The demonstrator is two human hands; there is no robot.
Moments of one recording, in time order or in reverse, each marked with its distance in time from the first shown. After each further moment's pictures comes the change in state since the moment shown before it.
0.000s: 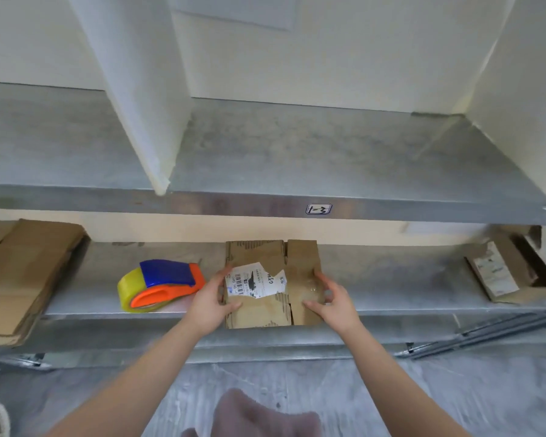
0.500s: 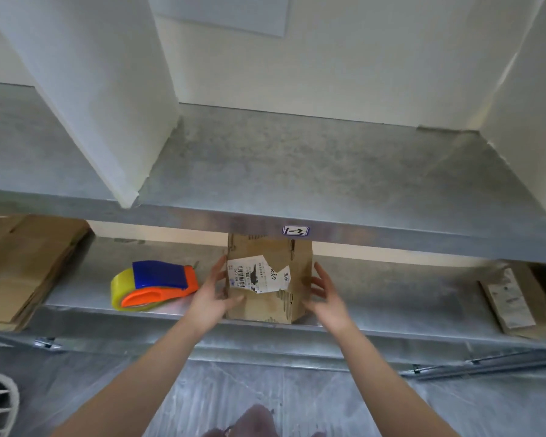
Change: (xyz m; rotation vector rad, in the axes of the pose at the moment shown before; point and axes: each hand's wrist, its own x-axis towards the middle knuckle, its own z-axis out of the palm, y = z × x) left_hand 0.014 0.026 0.024 -0.298 0.095 -0.080; right_hand 0.035 -0.014 -0.016 0.197 -0.137 -0.045
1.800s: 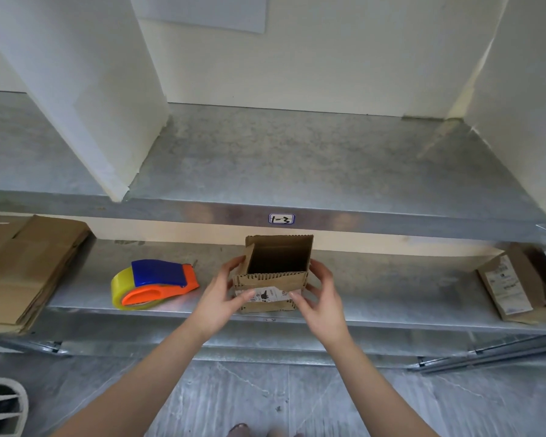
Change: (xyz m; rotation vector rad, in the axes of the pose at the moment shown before) left_hand -0.021 0.020 0.015 0.286 -0.064 0.208; right_hand -0.036 0.000 0.011 0.022 0.108 -0.320
